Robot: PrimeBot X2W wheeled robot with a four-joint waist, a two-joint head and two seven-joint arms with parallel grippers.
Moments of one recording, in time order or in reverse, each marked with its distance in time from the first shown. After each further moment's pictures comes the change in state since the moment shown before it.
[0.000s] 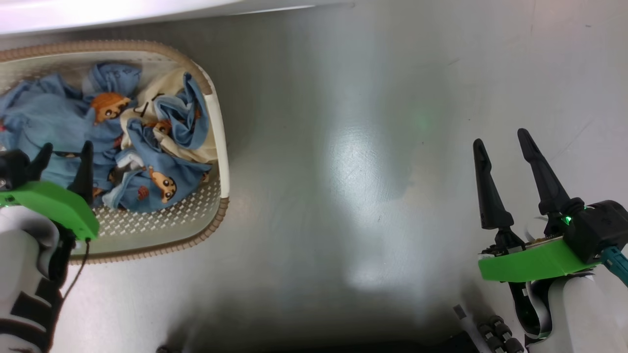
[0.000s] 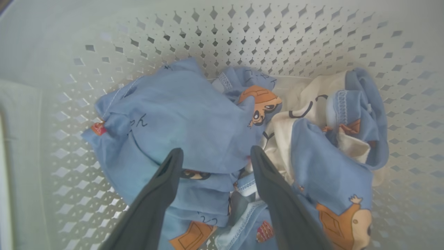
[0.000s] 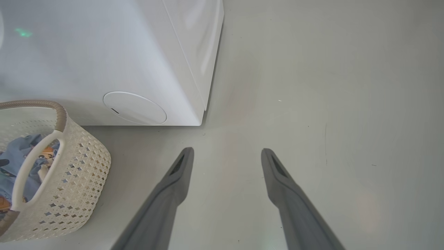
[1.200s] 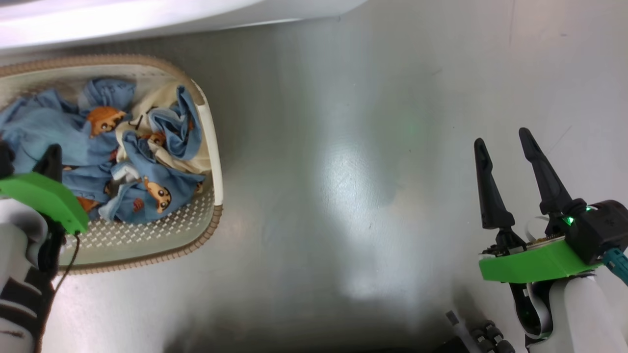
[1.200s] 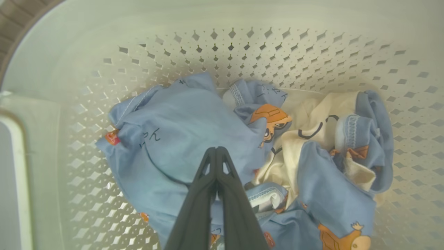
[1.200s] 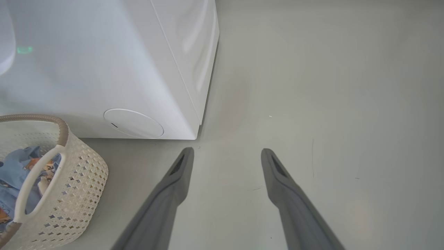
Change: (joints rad) left arm -0.125 0.008 -0.148 0.194 -0.156 0.000 0.007; right arm 0.009 0.000 0.001 -0.021 0.002 0.000 0.000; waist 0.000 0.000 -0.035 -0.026
